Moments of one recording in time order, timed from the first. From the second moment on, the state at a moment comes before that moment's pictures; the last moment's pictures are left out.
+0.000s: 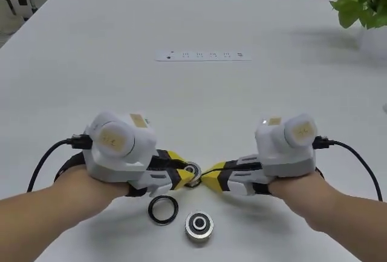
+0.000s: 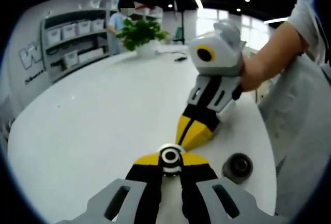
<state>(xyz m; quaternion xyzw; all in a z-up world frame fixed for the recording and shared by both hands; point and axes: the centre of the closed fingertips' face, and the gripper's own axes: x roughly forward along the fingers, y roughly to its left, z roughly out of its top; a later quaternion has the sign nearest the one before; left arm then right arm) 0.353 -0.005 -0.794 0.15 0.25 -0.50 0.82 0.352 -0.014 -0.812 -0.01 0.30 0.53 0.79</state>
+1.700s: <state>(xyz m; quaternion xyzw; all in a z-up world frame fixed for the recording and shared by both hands) 0.350 -0.007 -0.794 0.16 0.25 -0.48 0.82 0.351 -0.010 -0.790 0.08 0.30 0.52 0.79</state>
